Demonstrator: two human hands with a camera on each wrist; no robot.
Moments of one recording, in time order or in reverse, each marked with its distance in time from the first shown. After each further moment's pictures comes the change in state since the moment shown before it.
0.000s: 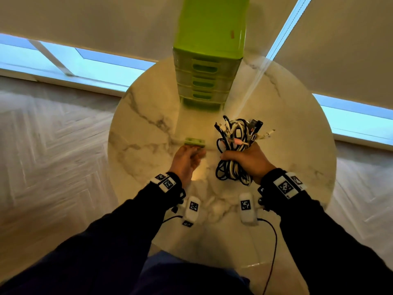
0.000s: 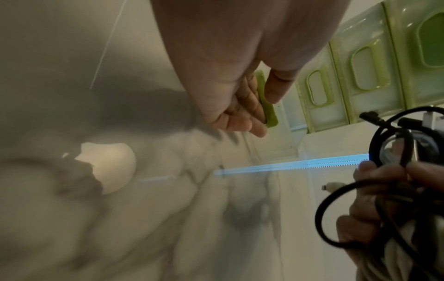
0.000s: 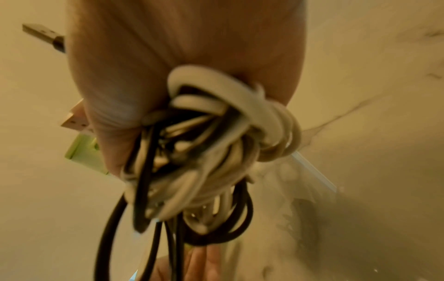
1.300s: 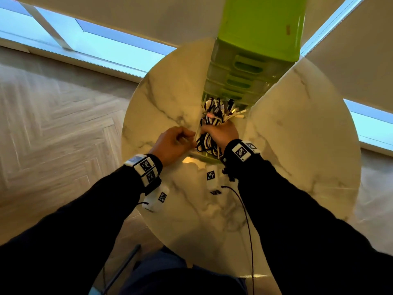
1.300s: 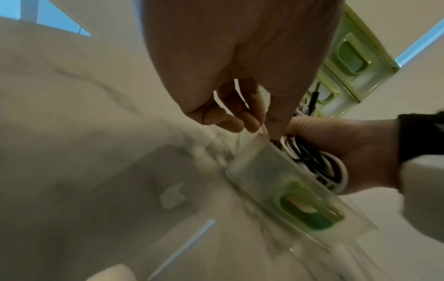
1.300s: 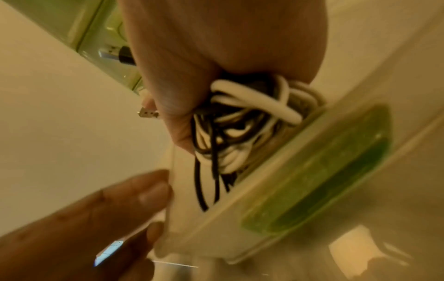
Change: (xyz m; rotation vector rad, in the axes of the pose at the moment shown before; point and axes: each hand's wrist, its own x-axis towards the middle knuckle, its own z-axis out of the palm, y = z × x) left_hand 0.031 0.102 -0.089 0.941 -0.126 0.333; right_hand 0.123 -0.001 0.137 -0.288 0.227 0.262
